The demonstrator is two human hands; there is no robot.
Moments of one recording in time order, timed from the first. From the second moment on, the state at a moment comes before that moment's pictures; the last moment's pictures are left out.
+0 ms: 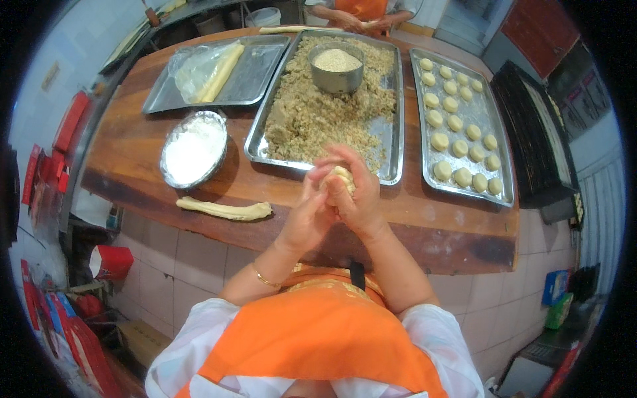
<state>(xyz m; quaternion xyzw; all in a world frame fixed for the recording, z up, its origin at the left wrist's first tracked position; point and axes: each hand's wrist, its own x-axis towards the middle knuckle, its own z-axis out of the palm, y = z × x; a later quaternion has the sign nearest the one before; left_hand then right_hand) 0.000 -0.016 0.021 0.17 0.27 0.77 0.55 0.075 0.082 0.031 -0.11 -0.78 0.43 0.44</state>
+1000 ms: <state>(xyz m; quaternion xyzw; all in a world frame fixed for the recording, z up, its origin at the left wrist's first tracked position) -0.015 -0.030 -0.012 0.38 0.37 0.64 0.55 0.085 0.065 0.049 -0.07 -0.76 0.49 0.41</state>
